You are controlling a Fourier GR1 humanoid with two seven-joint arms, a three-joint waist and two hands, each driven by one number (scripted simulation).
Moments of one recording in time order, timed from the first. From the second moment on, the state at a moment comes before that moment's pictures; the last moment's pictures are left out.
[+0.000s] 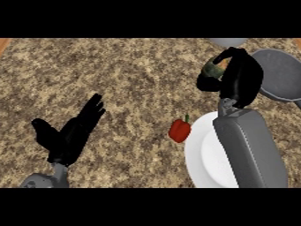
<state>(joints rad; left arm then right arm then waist) -0.07 0.21 -0.25 -1.55 0.33 0.06 0.18 -0.59 -0.03 0.08 -1.41 1.21 -0.31 0.89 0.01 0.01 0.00</state>
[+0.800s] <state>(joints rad) -0.11 0.19 -0.21 -1.54 0.31 0.03 0.21 -0.70 -0.27 -0.19 -0.82 1.15 -0.74 0.58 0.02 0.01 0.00</state>
